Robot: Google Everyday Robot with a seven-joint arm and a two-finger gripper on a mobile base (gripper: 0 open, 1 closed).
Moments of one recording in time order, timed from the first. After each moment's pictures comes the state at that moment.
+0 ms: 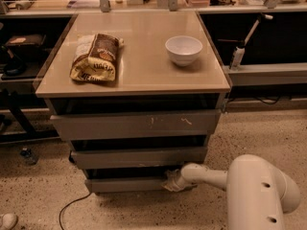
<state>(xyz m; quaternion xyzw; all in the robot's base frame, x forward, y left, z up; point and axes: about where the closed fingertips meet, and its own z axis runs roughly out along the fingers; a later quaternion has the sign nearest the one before) 0.585 -0.057 0.177 -0.54 0.79 0.17 0.23</state>
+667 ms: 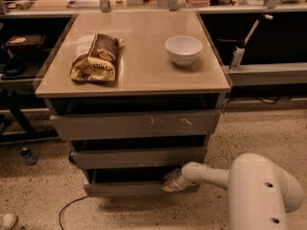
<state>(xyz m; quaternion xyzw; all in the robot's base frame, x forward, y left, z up) 0.586 -0.060 0.190 -0.54 0.79 0.17 0.23</state>
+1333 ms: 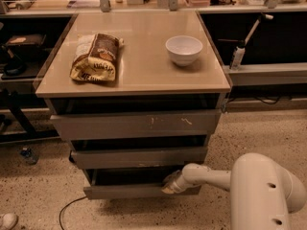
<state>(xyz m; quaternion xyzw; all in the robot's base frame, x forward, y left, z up) 0.577 -0.061 0.192 -0.54 0.79 0.18 0.23</state>
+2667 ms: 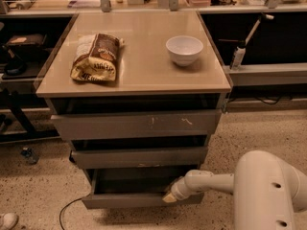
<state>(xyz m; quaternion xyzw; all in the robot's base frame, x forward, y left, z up) 0.540 -0.074 0.193 -0.52 0.81 0.18 0.21</state>
